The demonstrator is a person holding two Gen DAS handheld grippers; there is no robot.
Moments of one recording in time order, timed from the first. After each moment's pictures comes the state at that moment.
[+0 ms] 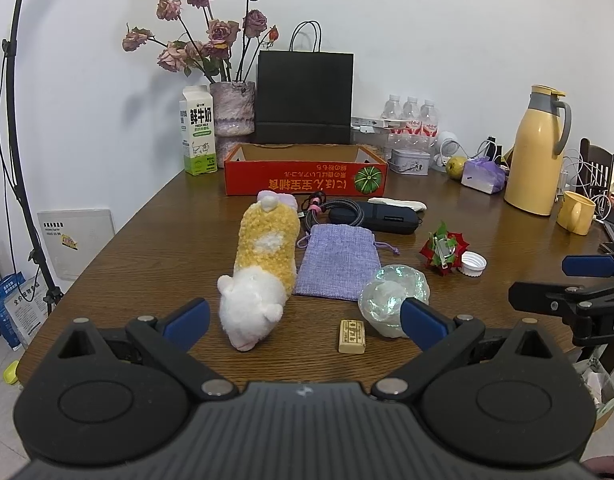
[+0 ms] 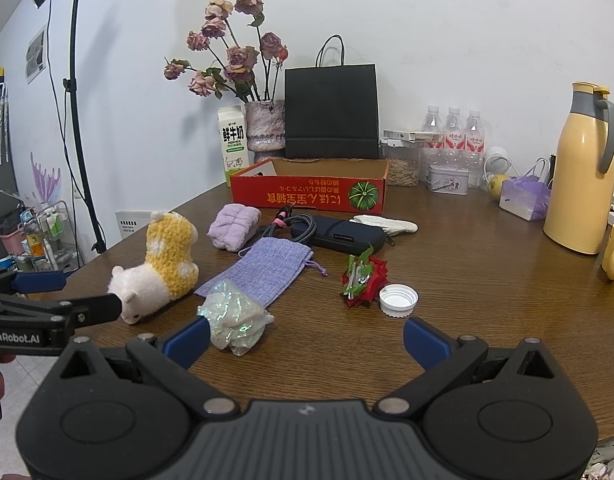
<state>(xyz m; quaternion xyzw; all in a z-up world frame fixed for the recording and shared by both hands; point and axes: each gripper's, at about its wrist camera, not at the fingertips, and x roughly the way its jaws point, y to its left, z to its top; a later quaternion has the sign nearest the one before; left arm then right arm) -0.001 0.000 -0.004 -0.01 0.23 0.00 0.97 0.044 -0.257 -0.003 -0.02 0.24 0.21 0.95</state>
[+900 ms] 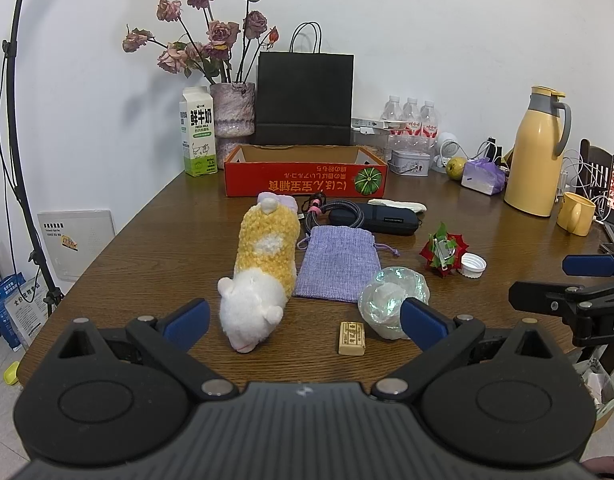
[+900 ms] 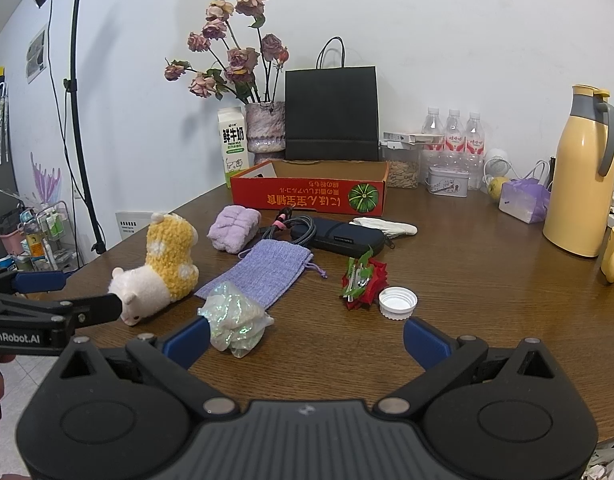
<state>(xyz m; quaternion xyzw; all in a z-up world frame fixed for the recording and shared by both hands) -0.001 0.001 -0.002 -0.01 0.23 0.00 0.97 0.042 -0.255 -0.004 -0.02 0.24 0.21 0.95</state>
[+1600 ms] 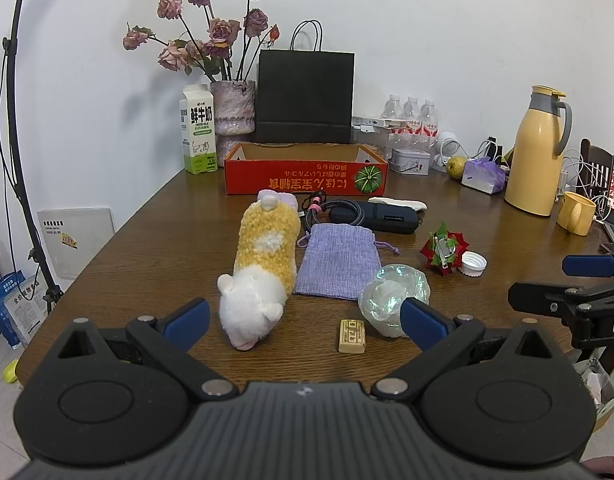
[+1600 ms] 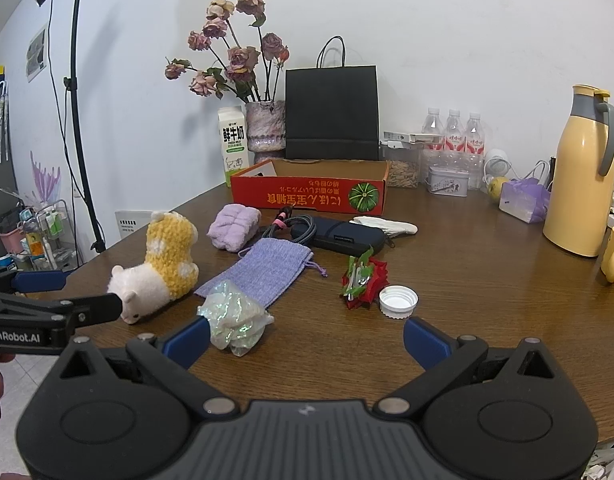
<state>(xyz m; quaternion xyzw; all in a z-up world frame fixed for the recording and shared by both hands) -0.001 0.001 -0.001 -0.01 0.23 0.00 0.97 0.040 -0.255 -0.005 -0.02 0.24 0.21 0.95</state>
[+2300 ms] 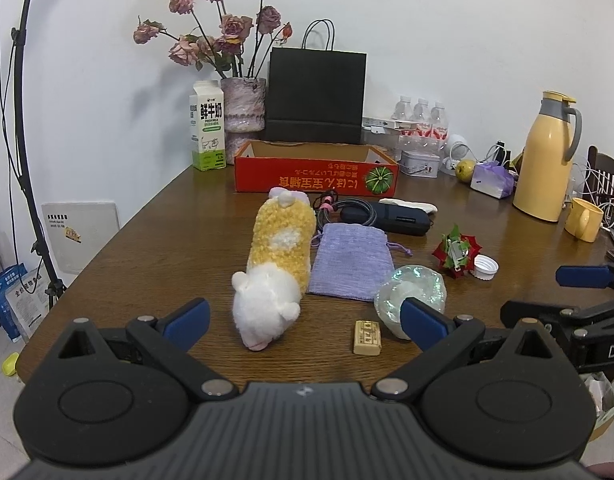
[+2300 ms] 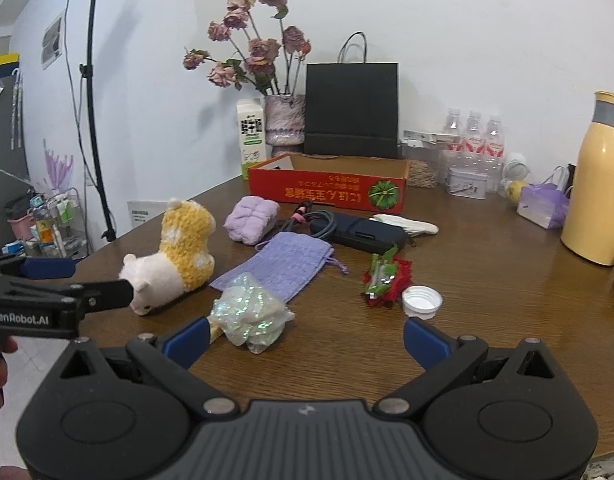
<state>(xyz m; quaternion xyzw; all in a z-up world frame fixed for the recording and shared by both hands) 0.005 0.013 -0.010 -0.02 0.23 0.01 0.97 0.046 -0.237 -0.014 -0.04 0.24 0.24 0.94</state>
